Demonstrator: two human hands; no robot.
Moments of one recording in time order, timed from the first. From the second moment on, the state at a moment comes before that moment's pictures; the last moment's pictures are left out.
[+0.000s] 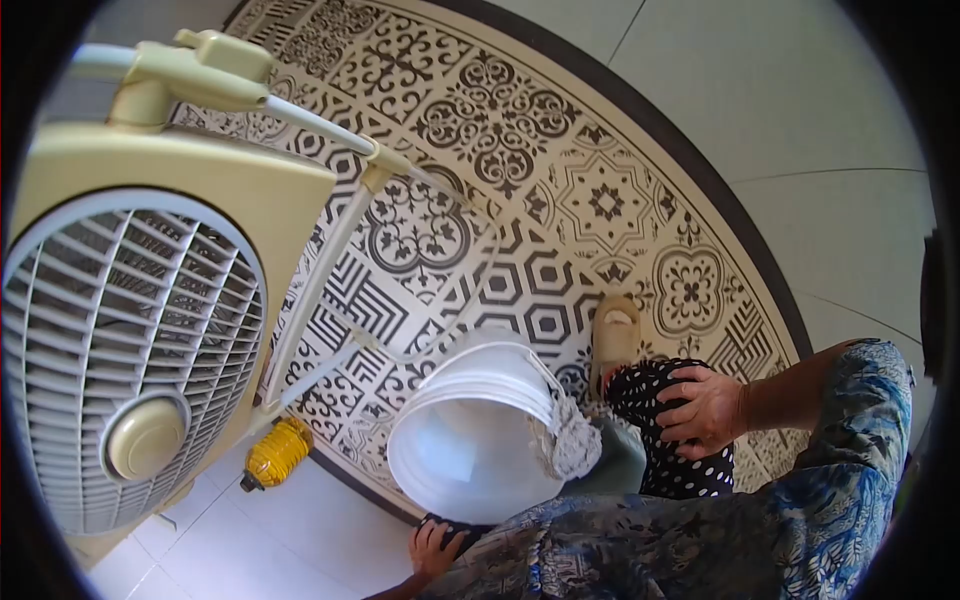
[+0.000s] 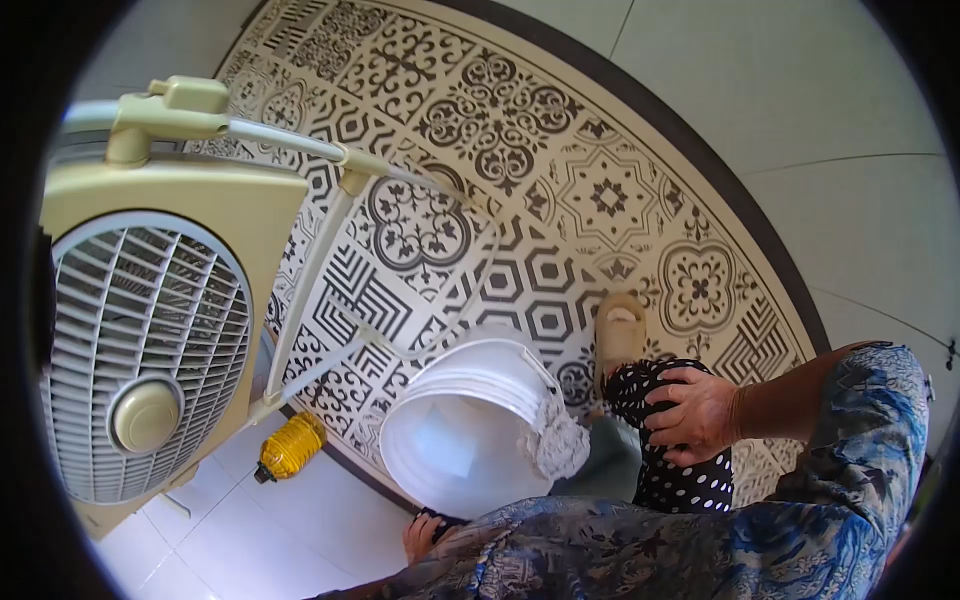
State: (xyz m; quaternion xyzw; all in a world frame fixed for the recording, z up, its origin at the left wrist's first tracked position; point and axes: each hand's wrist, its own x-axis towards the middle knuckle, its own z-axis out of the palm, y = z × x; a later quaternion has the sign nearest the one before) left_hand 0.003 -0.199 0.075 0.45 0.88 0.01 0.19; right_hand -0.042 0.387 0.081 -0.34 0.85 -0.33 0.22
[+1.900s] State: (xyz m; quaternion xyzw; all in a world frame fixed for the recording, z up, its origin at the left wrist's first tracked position) left_hand -0.069 0.163 0.296 0.37 0.83 0.18 0.39; right_hand 0.500 0.348 0.128 0.43 0.39 -0.81 -0.07
